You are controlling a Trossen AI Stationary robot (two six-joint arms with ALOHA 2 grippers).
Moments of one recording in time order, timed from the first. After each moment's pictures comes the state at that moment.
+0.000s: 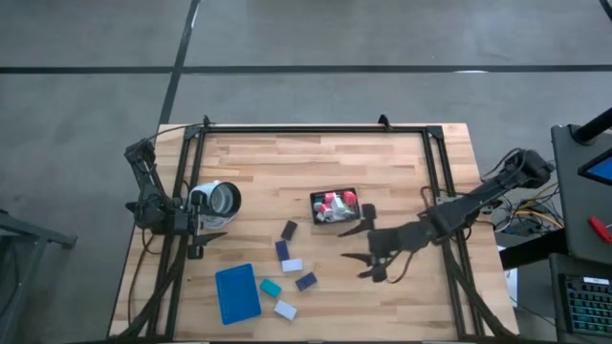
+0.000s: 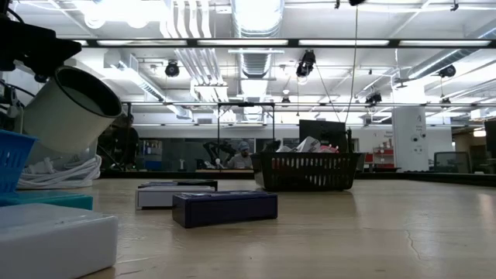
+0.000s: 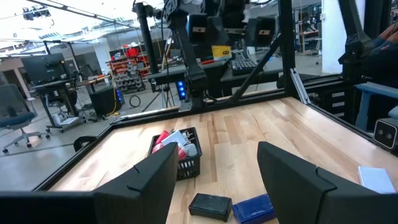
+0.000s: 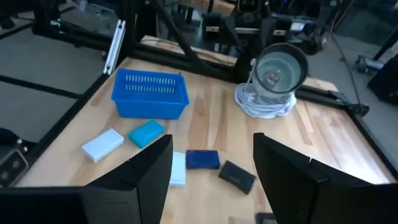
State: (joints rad) left arm -1.04 0.02 0.01 0.06 -1.04 0.23; right arm 0.50 1.29 0.86 0.07 0.42 -0.02
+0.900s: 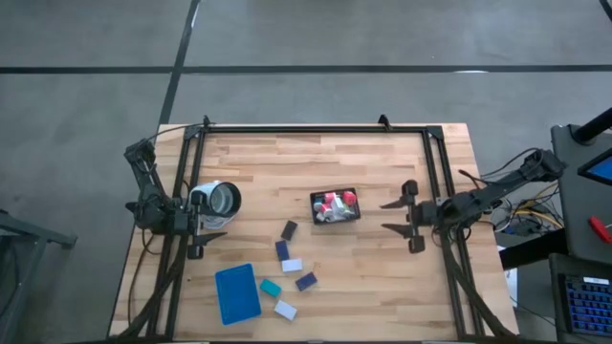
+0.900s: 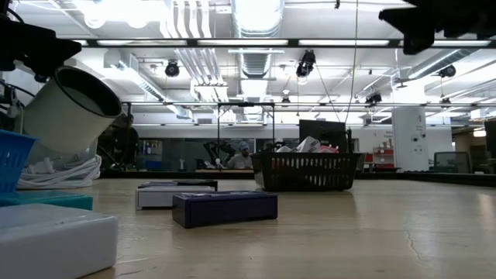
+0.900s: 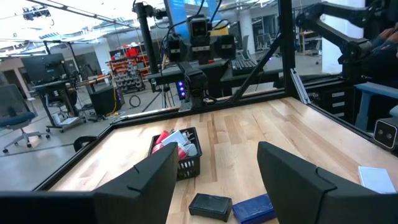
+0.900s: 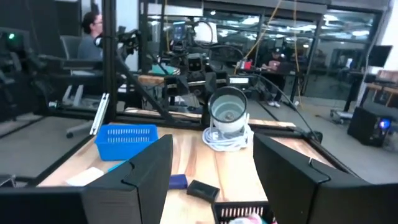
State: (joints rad) left arm -1.04 0.02 0.01 0.06 -1.04 0.23; right arm 0.45 0.58 0.19 0.46 0.42 -0.09
